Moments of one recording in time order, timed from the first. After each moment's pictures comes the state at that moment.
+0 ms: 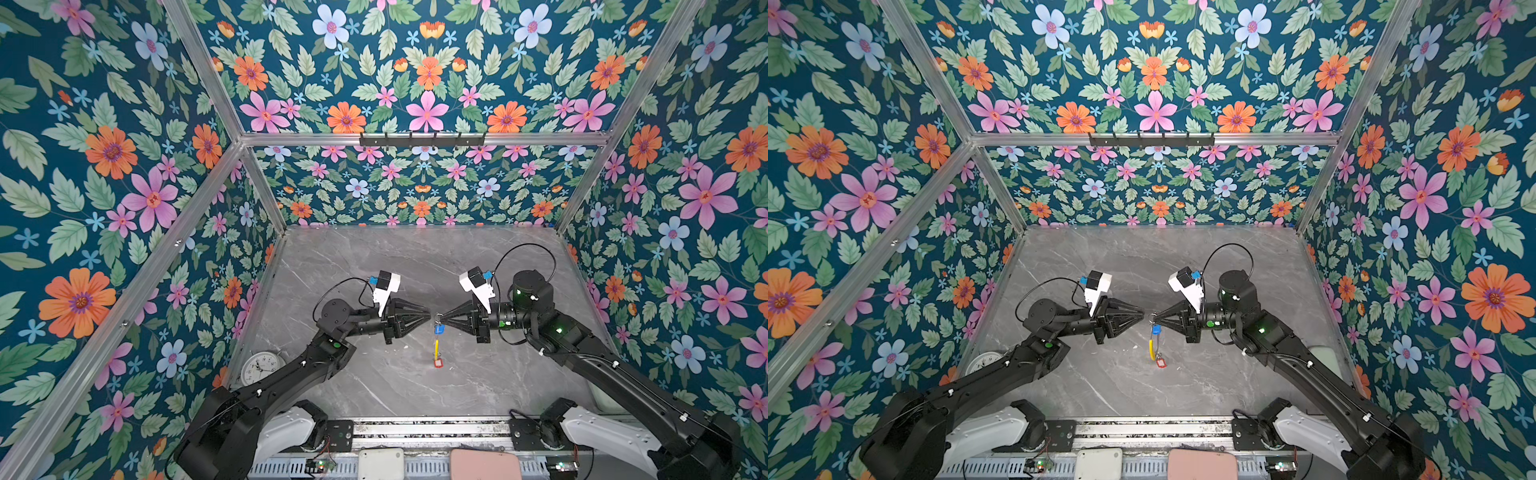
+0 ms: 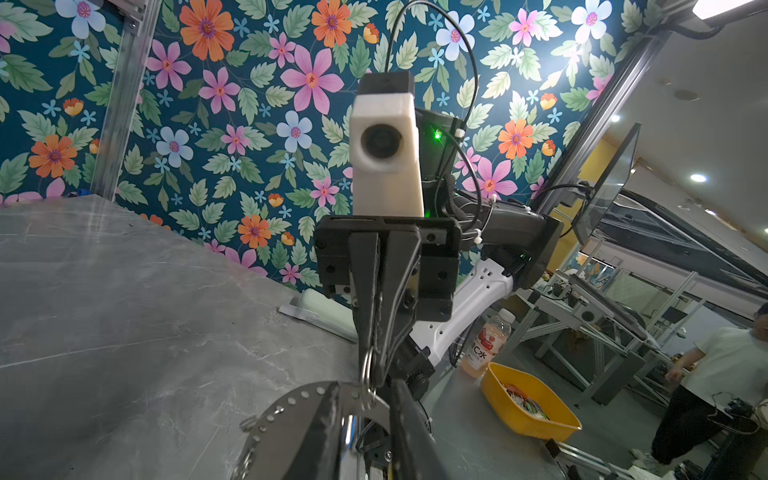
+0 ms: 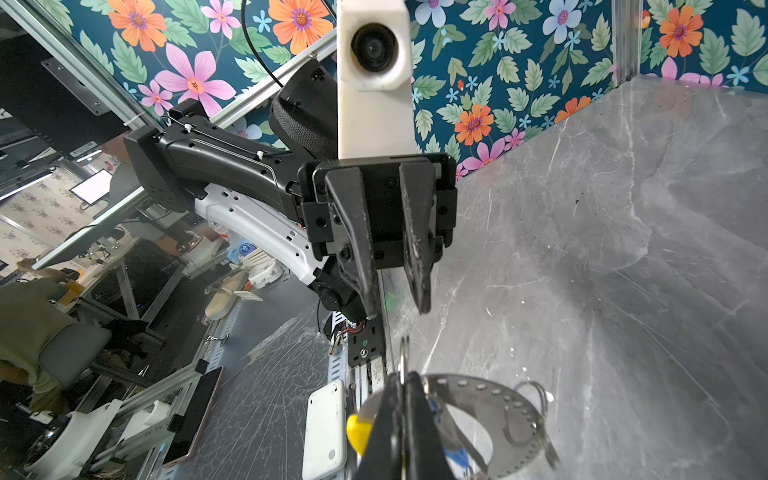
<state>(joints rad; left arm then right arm) -0.63 1.13 0.51 0.93 0.91 -0.71 0.60 1.02 0.85 -0.10 -0.90 0.25</state>
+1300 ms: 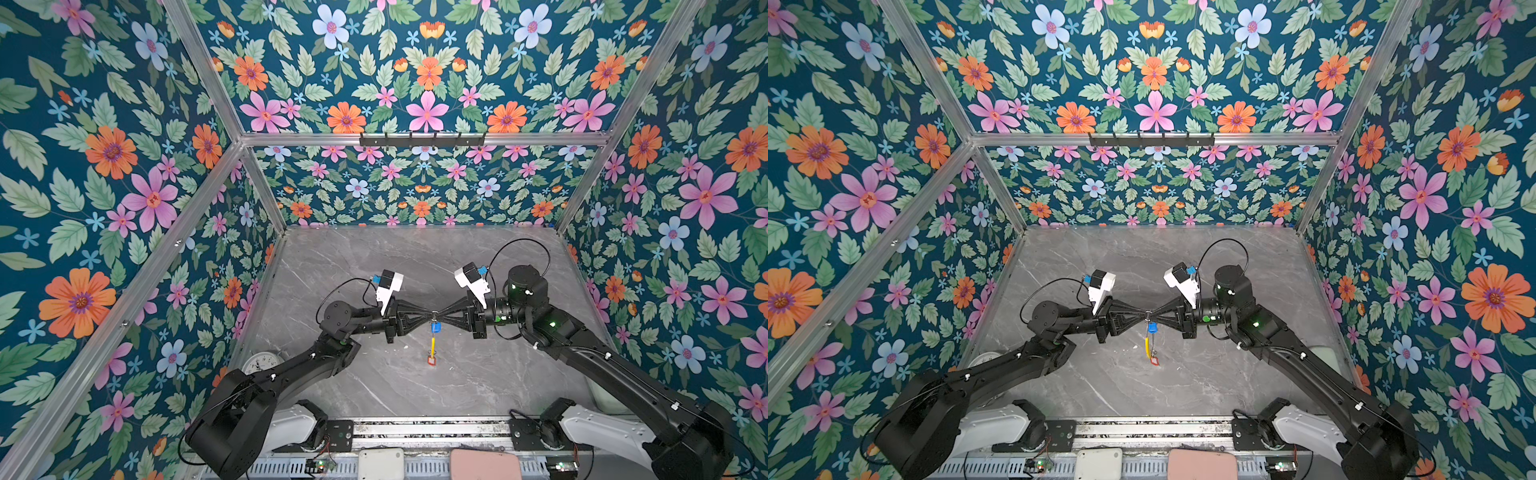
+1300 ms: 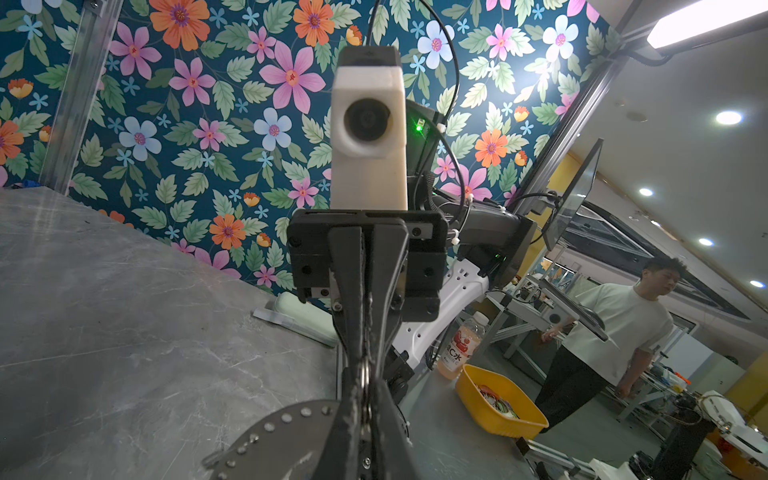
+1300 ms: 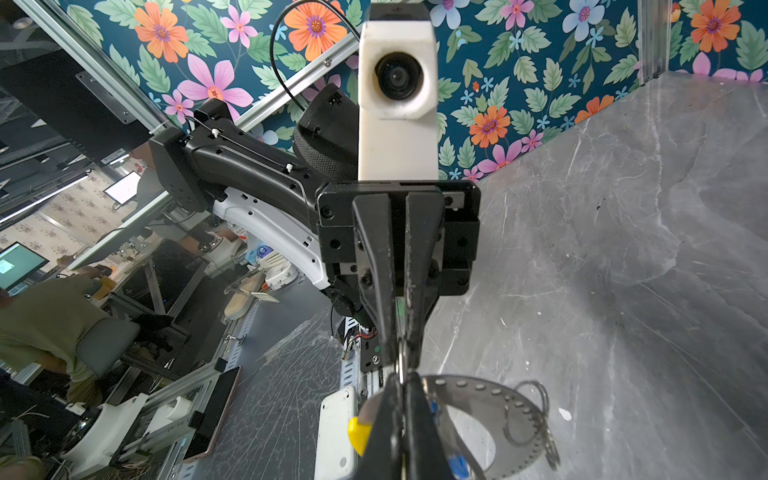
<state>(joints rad) -0.64 1.22 0.50 1.13 0.94 -0.84 0.60 1.08 0.88 -0.07 -0.93 0.27</state>
